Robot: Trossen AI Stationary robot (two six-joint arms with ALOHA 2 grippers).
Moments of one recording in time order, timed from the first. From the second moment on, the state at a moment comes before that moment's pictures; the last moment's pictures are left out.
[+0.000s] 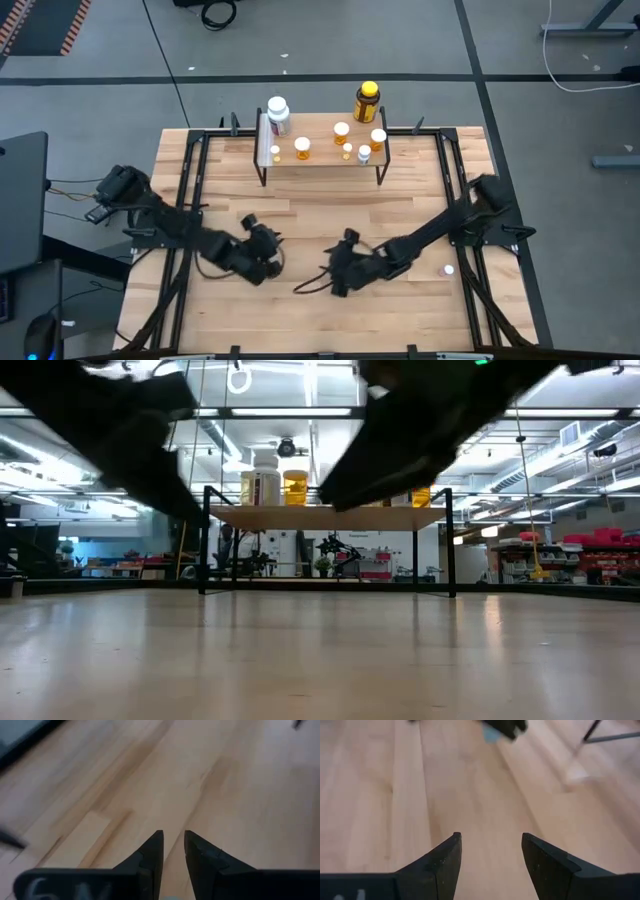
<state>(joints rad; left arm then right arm) -0.53 1.50 0.72 -0.26 -0.83 -0.75 0.45 1.85 1.08 0.02 0.59 0.45</state>
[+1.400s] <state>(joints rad) -0.12 1.49 0.72 0.44 -0.15 -0.25 0.24 1.85 0.78 0.68 0.35 0.20</state>
